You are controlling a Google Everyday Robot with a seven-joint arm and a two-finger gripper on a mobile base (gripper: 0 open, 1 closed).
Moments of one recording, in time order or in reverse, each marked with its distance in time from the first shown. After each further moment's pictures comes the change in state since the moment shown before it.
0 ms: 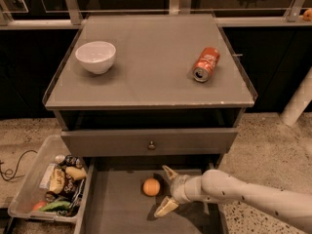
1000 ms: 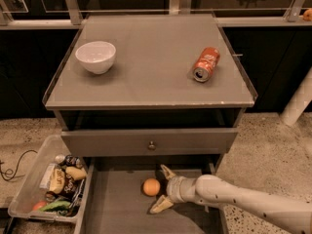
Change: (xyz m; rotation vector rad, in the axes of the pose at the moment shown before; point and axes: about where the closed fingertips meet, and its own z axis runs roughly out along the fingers) arm 0.022 -0.017 0.039 0.077 -0.033 -0.005
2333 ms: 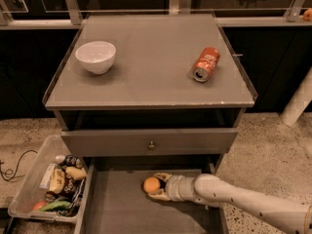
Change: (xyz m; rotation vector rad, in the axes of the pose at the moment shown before) arm 0.004 -0.007 0.013 0.005 -0.030 0.031
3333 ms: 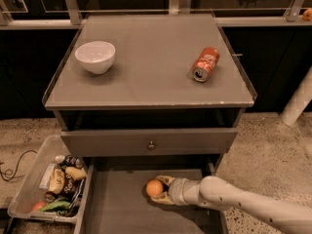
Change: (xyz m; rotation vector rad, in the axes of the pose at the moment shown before) arm -0.007 0.015 -0.024 -0.020 0.003 -0.001
